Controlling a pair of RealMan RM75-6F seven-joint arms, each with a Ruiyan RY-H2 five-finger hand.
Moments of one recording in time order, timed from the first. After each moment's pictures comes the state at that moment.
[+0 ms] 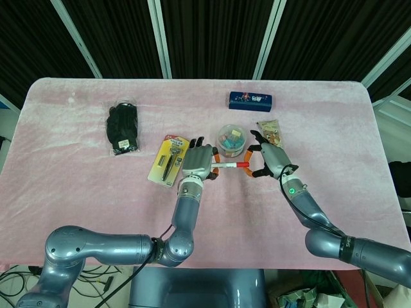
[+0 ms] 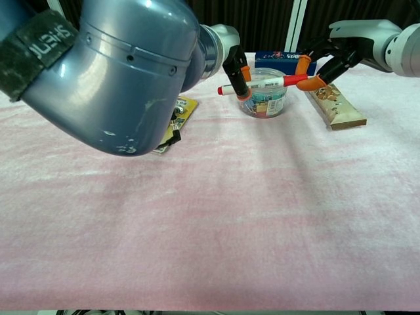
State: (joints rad) left arm -1.34 -1.94 -0.63 -1.35 0.16 1.23 0.88; right arm 0.85 -1.31 0.29 -1.57 -0.75 0.74 0.04
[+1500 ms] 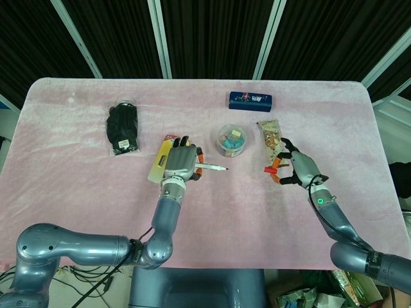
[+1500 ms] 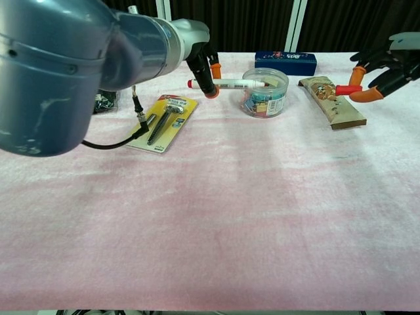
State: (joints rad) left arm -1.21 -1.79 -0.53 -1.57 0.21 1.28 0.90; right arm 0.70 -1.23 0.24 -1.60 -0.85 0.77 0.15
